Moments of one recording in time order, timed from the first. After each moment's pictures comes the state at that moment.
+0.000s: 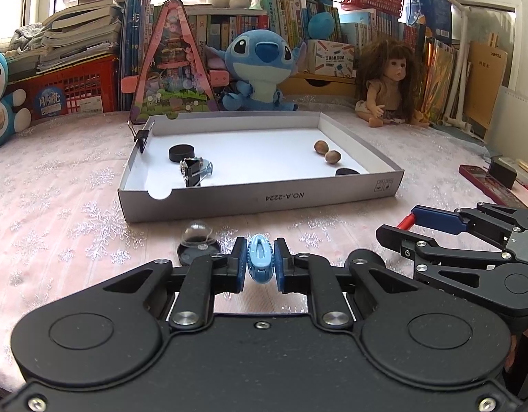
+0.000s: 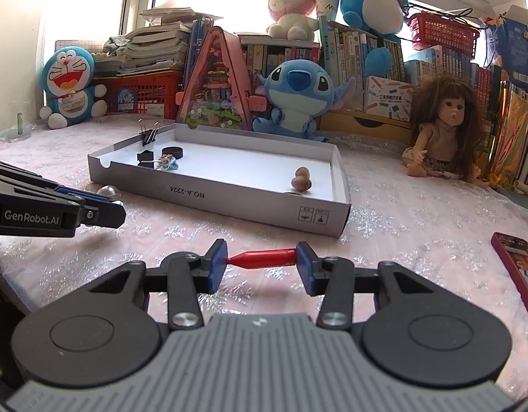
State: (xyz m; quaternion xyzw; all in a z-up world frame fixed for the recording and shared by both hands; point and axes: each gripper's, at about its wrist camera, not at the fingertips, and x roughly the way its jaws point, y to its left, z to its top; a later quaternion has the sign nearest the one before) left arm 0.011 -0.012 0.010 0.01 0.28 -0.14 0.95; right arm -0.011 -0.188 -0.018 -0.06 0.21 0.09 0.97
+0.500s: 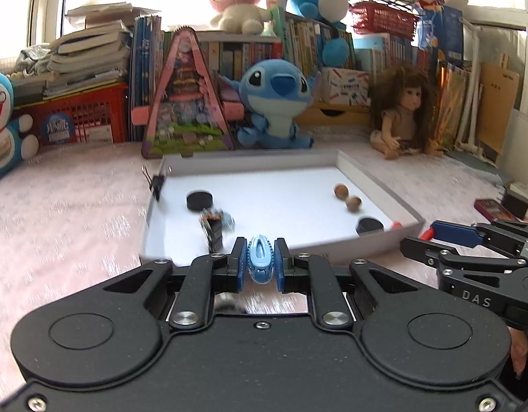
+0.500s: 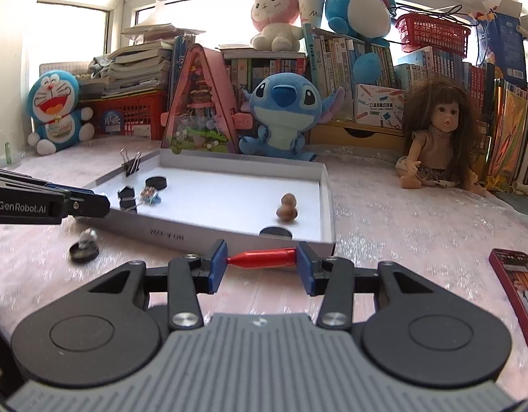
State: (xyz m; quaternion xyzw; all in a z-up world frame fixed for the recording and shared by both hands) left arm 0.048 -0.002 0.042 0.01 0.25 -0.12 0.96; right arm 0.022 -0.203 0.007 -0.03 0.21 0.08 0.97
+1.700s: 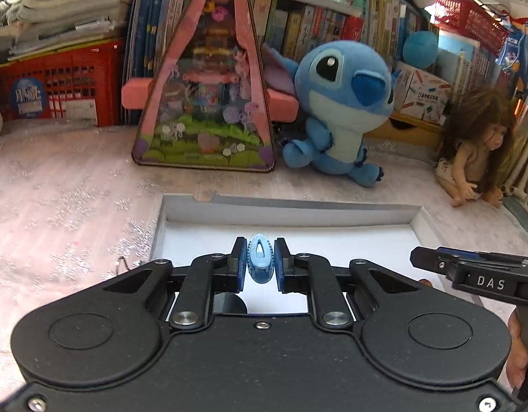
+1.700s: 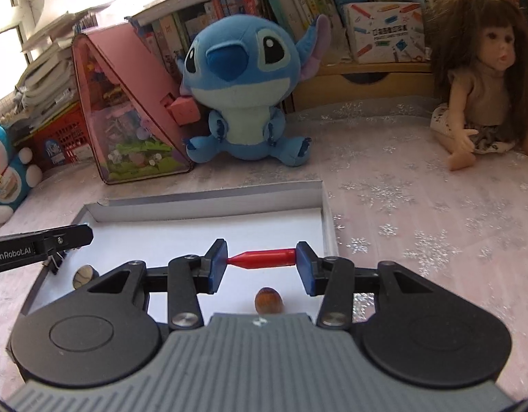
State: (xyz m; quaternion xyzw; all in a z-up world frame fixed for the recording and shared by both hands) left arm 0.272 0.014 0.038 -0.06 0.35 -0.09 0.93; right arm 0.237 -0.223 0.012 0.09 0.35 0.08 0.93
